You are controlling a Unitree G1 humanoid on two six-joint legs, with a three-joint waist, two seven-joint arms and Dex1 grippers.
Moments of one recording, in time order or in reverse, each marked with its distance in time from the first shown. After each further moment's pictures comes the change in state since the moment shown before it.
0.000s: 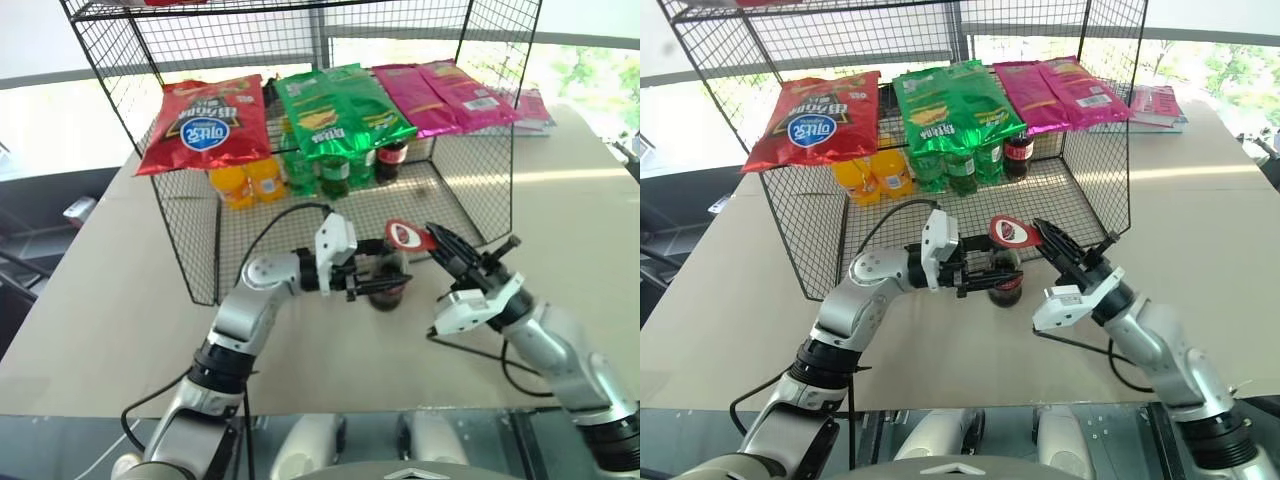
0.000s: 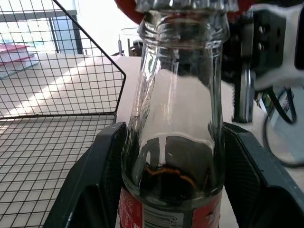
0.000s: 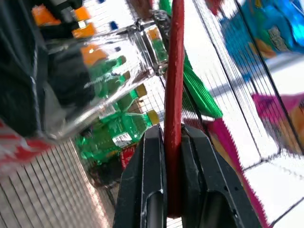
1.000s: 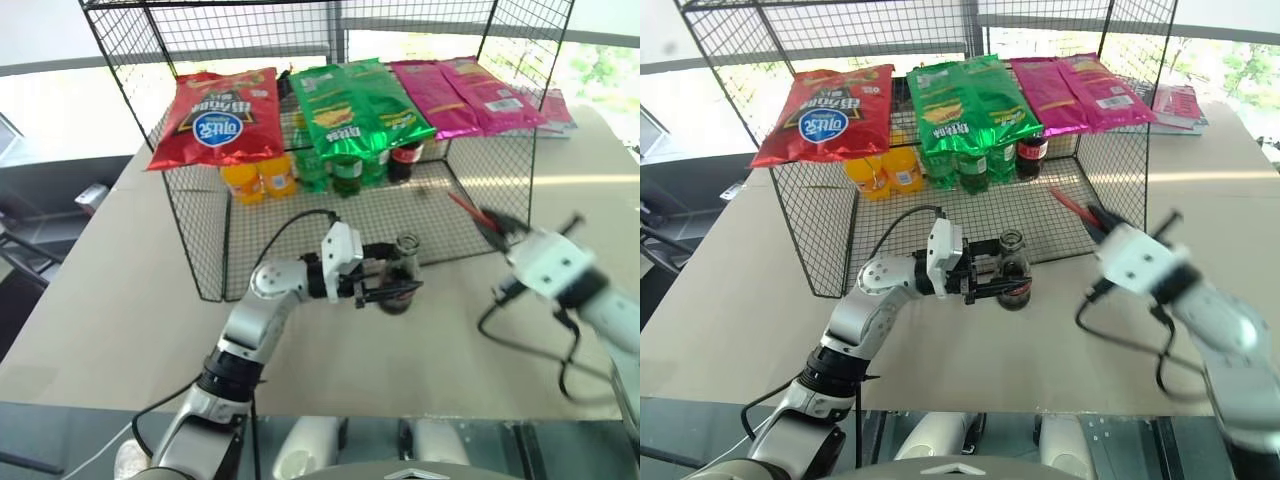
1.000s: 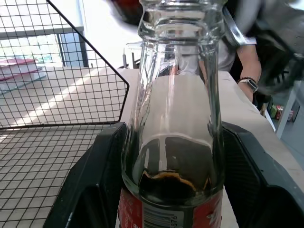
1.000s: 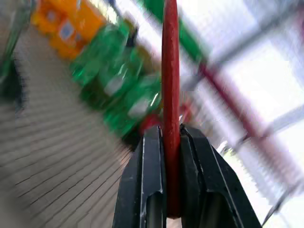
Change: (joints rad) left arm 0.040 -0.023 -0.020 0.003 0.005 -0.113 0.002; right arm 0.248 0.017 -0.339 -0.372 0.681 0.751 0.428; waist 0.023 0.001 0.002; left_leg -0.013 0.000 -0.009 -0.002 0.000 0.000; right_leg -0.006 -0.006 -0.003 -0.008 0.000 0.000
